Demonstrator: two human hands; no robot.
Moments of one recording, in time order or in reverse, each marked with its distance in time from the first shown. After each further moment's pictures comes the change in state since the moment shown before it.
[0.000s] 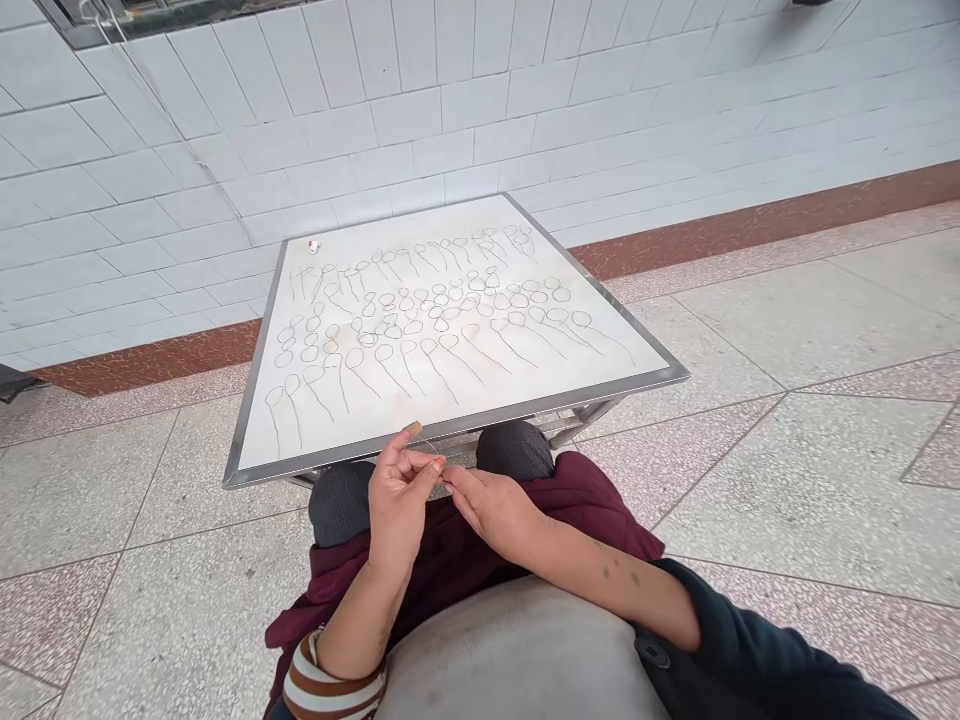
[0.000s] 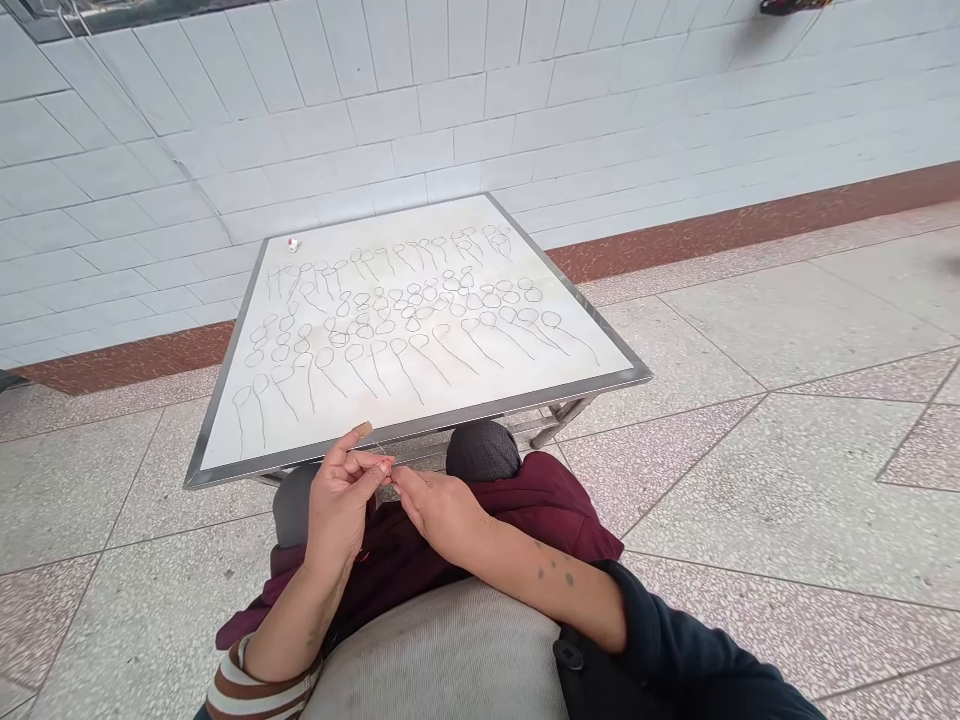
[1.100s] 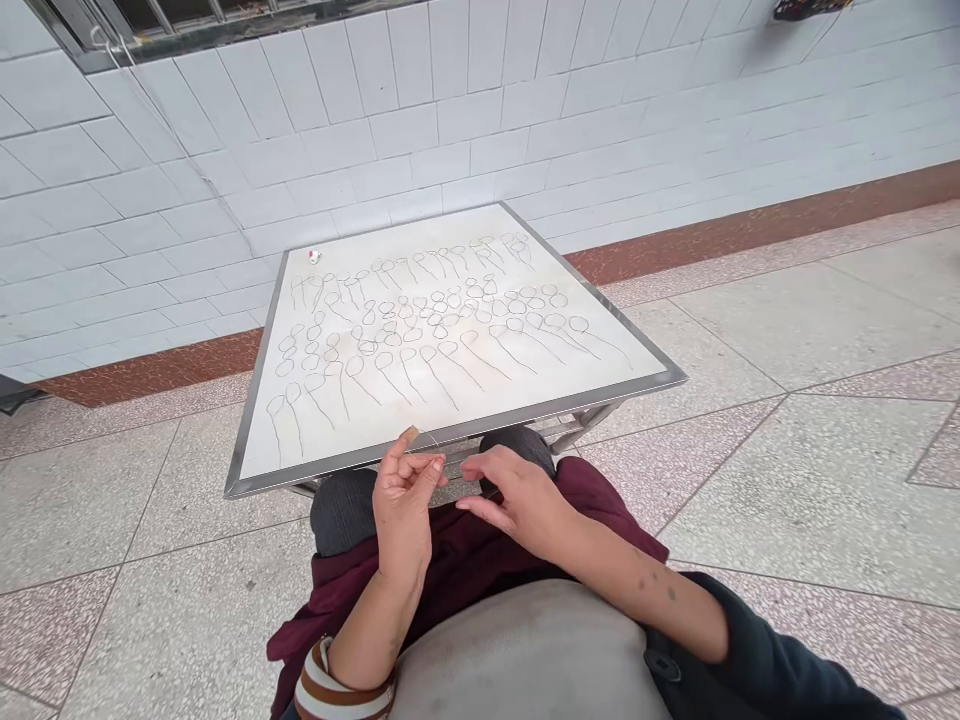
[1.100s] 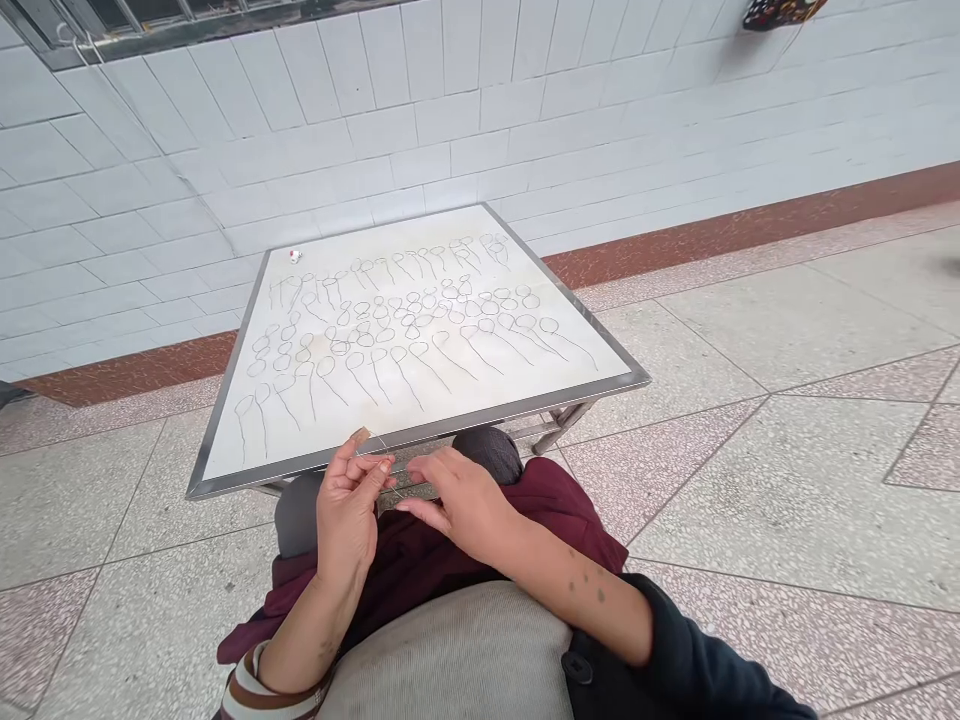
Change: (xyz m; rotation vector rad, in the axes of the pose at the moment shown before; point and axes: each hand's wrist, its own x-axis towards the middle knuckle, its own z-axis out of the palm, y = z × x) left_hand -0.002 -0.005 0.009 -0.174 0.107 0.013; right_hand -0.004 0.006 -0.038 0.247 0.125 0.038
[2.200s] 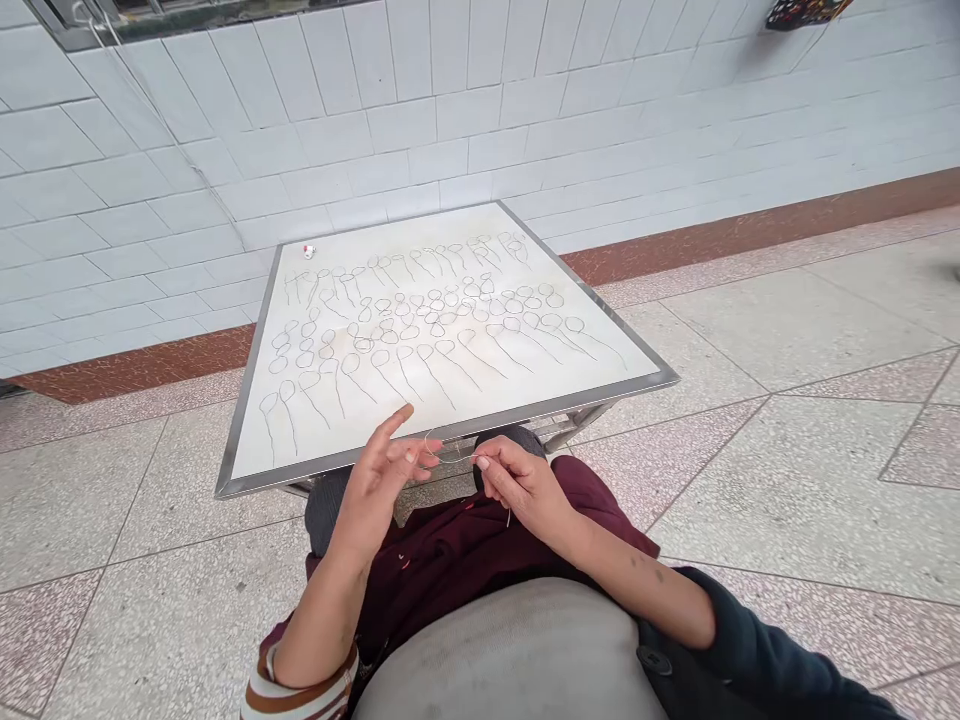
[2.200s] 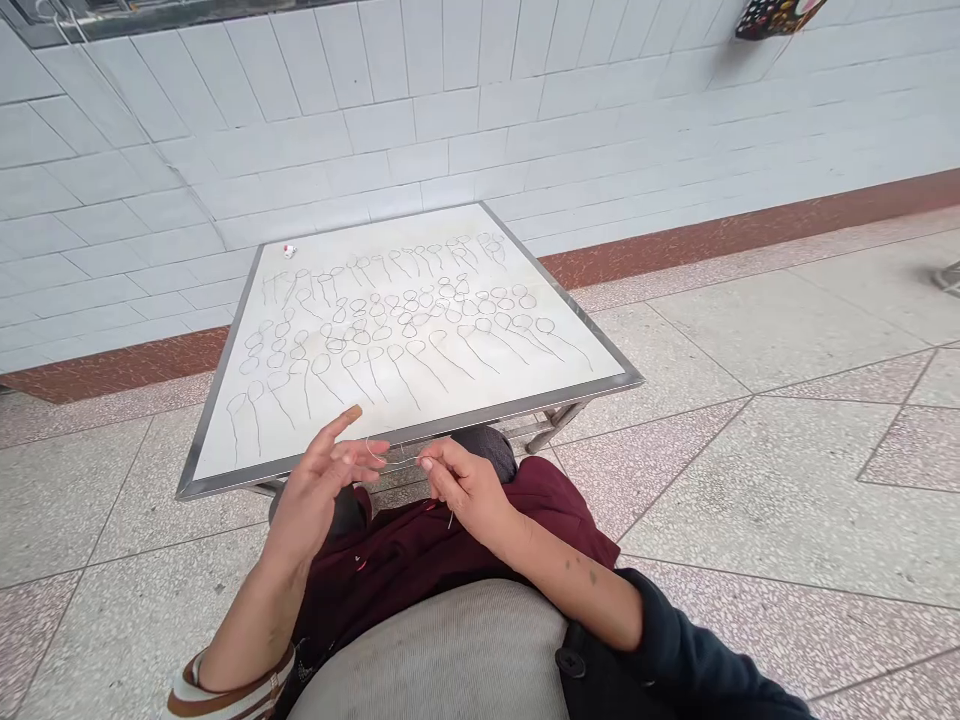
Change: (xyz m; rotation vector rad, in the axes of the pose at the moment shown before) left_hand 0.019 0.051 -0.020 0.300 -0.412 -0.070; right_hand 0.004 0.000 0.002 0.449 0.080 0.342
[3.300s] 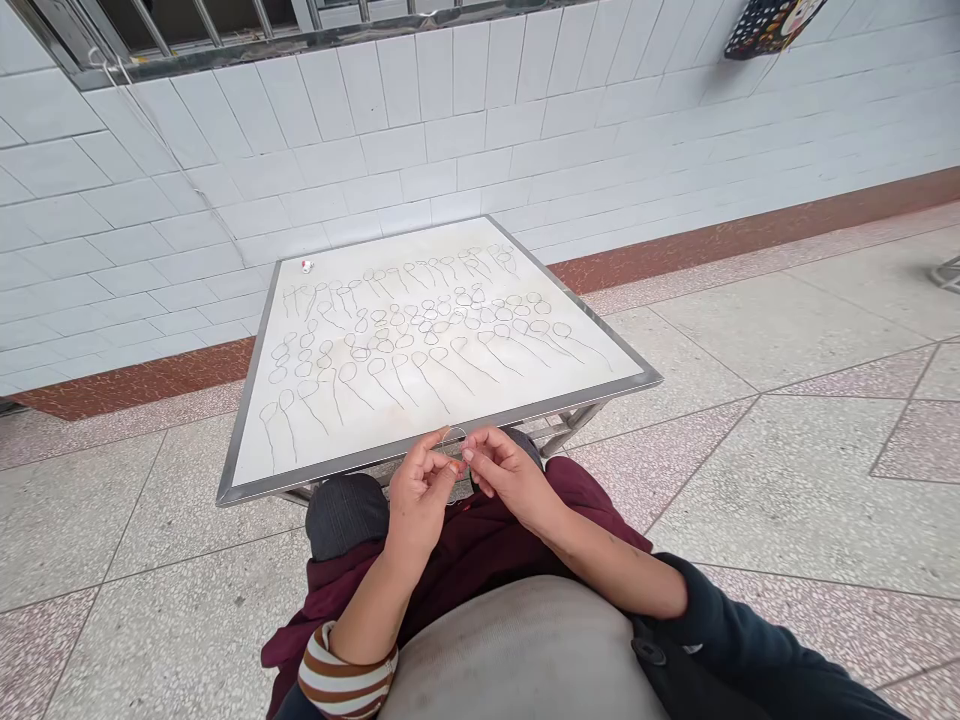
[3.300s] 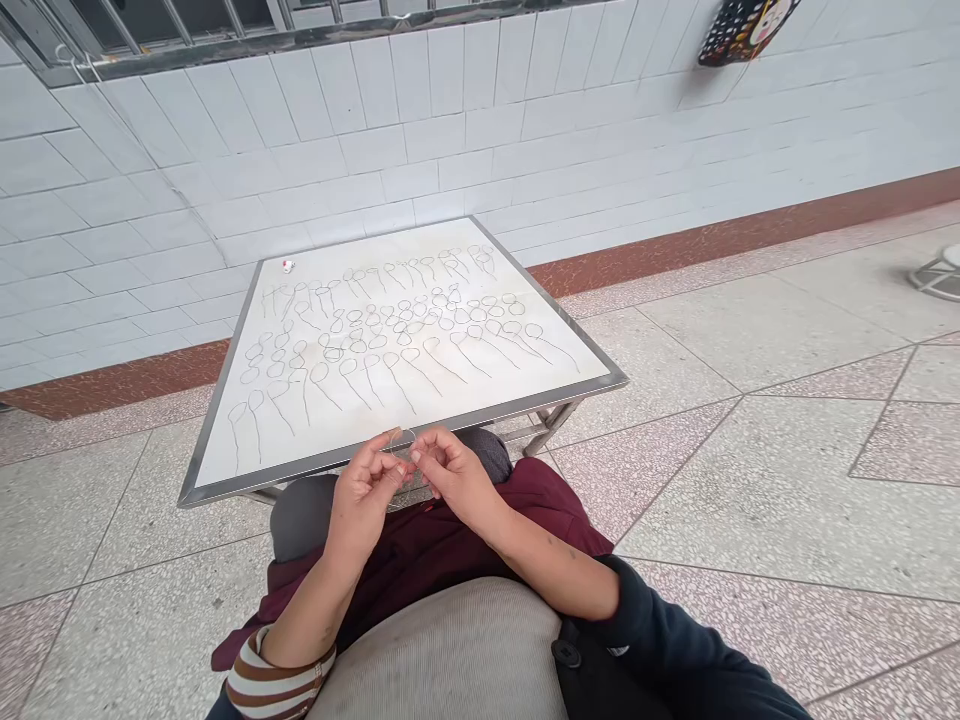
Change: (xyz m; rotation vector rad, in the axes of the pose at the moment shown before) left_hand -0.001 -0.031 0.045 0.111 0.086 0.091; right_hand 0.012 -0.006 0.008 0.312 0.048 0.084
